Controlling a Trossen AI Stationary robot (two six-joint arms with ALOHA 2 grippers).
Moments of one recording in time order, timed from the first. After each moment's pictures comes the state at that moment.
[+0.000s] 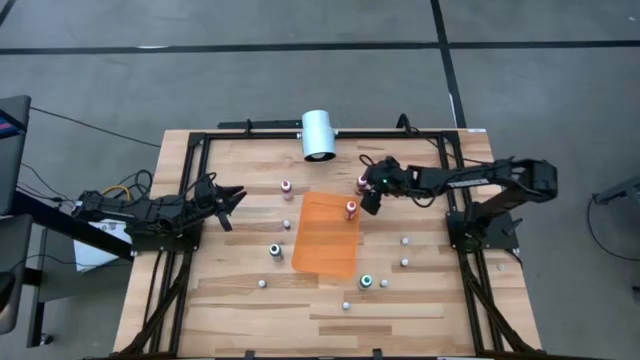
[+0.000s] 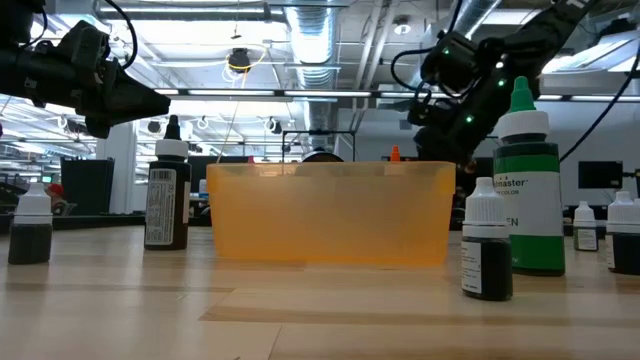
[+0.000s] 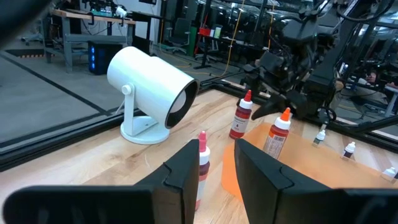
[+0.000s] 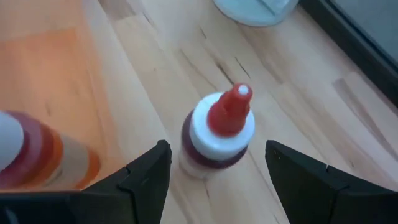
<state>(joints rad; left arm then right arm) -0.16 0.06 0.04 -0.01 -0.67 -0.23 -0.28 1.43 0.65 -0.05 0.21 0.05</state>
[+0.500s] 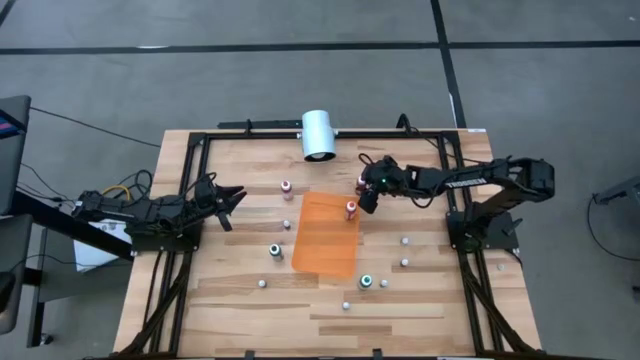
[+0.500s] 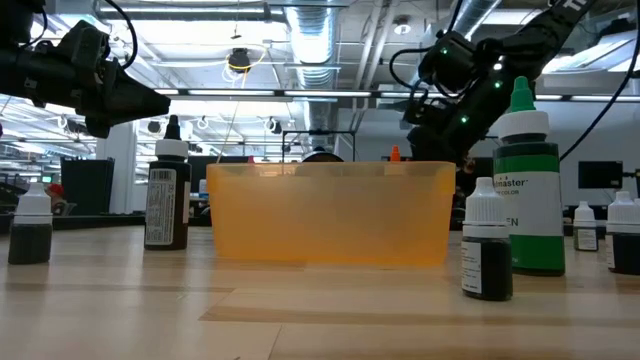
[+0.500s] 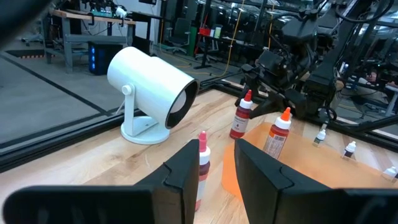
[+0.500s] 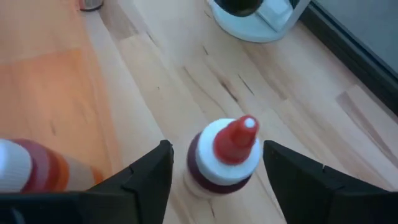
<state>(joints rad) -0.16 0.06 0.04 -0.01 -0.67 -0.23 -0.29 1.45 0.65 0.00 0.21 0.06</state>
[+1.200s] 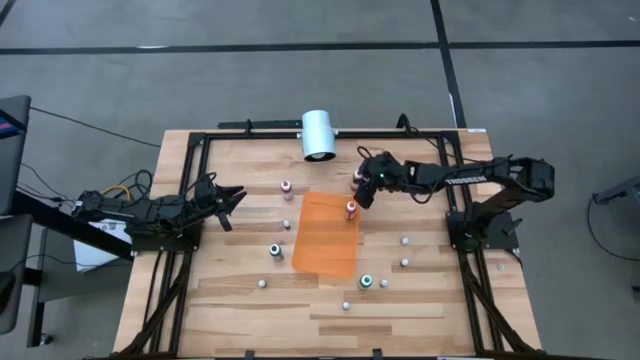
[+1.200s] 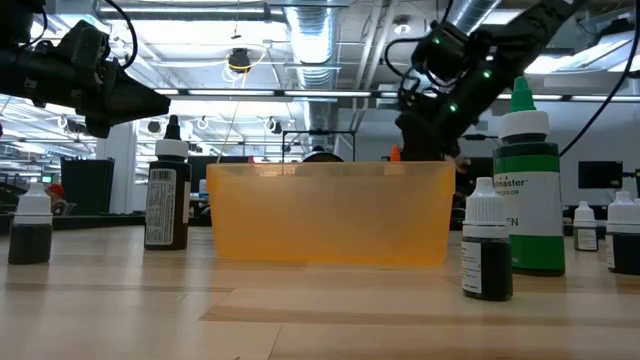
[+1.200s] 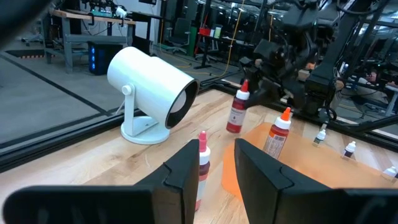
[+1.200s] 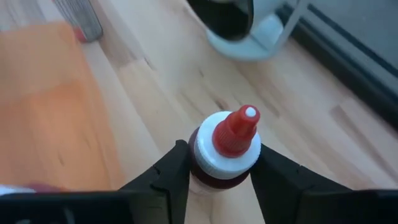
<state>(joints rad) -0.16 0.06 0.04 -0.01 -0.67 -0.23 -0.30 1.45 0.73 -0.04 0.21 0.09</state>
